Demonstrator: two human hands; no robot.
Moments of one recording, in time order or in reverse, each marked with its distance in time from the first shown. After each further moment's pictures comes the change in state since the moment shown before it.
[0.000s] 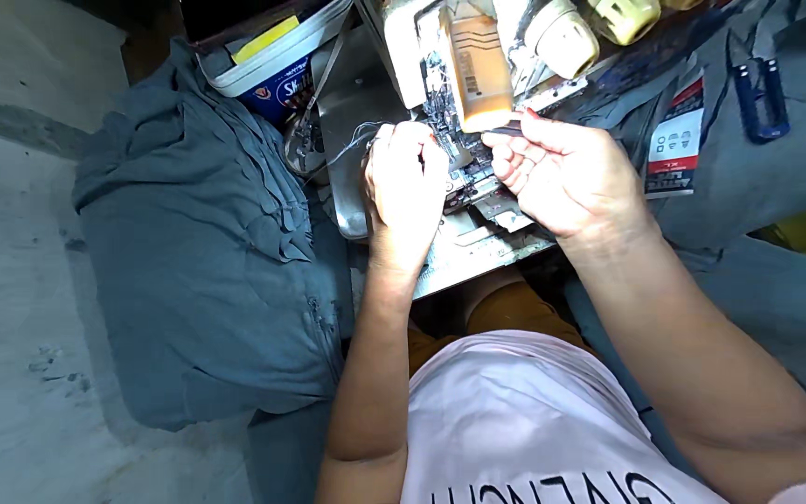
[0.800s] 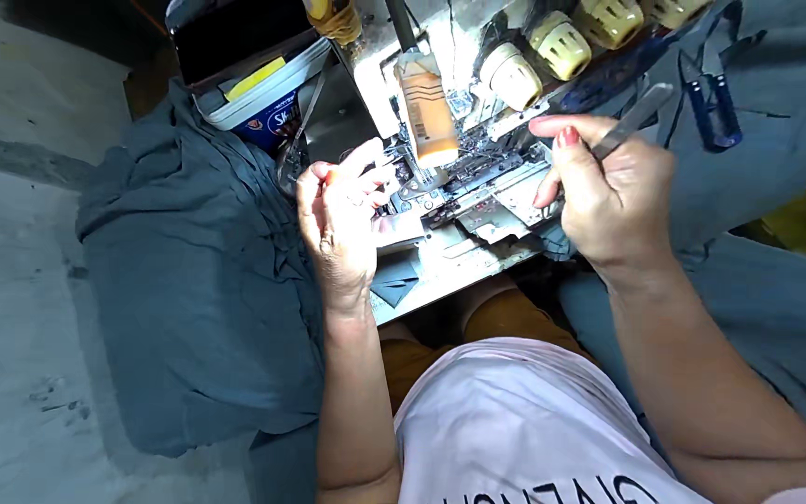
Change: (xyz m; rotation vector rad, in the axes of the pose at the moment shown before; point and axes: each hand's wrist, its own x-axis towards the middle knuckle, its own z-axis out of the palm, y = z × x) left_hand -0.011 -0.022 -0.024 -1.192 0.099 -0.209; right_hand -0.016 -0.010 -0.048 -1.008 -0.116 -1.010
